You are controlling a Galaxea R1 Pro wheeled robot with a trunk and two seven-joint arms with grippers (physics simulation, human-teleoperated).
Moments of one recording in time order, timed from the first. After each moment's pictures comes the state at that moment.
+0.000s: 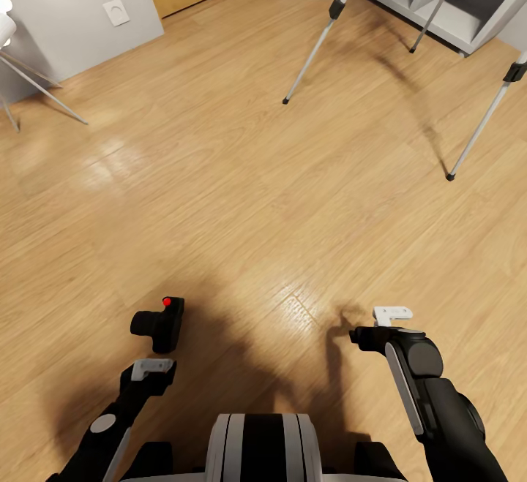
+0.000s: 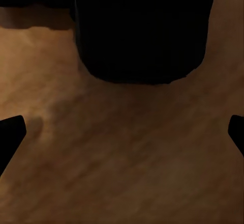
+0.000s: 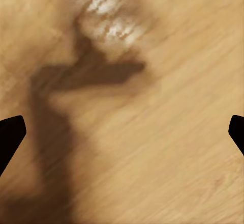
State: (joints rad) left arm -0.26 0.07 0.10 -1.02 -0.05 0.05 -0.09; right arm -0.40 -0.03 -0.02 -1.55 0.01 1.04 -0.08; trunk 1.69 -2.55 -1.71
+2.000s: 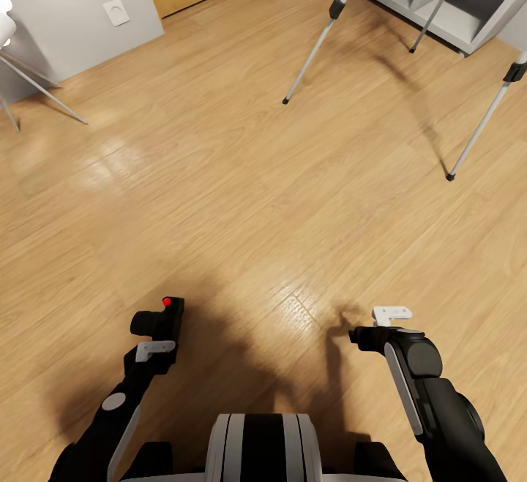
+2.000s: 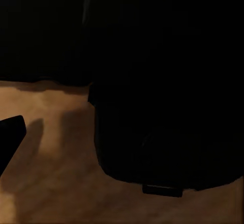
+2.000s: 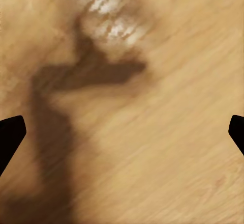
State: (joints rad) left arm -0.38 0.06 0.10 -0.90 -0.05 -0.03 -0.03; right arm -0.40 -0.02 -0.01 -1.55 0.01 1.04 -0.08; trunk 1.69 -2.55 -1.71
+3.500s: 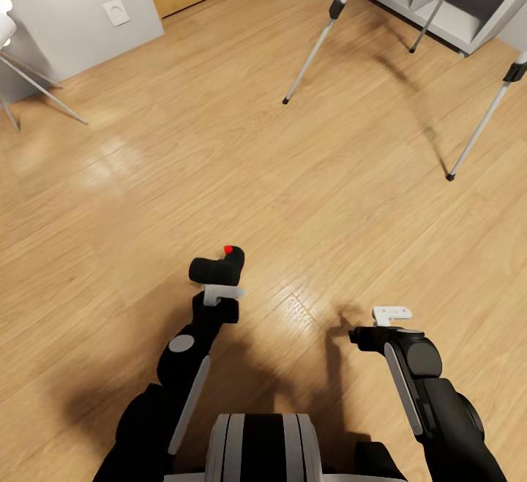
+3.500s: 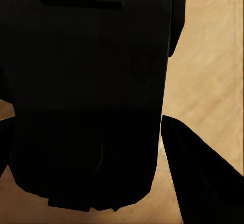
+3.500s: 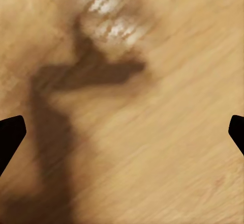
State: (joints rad) left arm -0.39 -0.17 -0.25 -1.52 -0.04 0.51 0.12; right arm -0.40 -0.02 -0.01 -1.55 0.01 1.04 -0.08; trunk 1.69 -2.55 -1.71
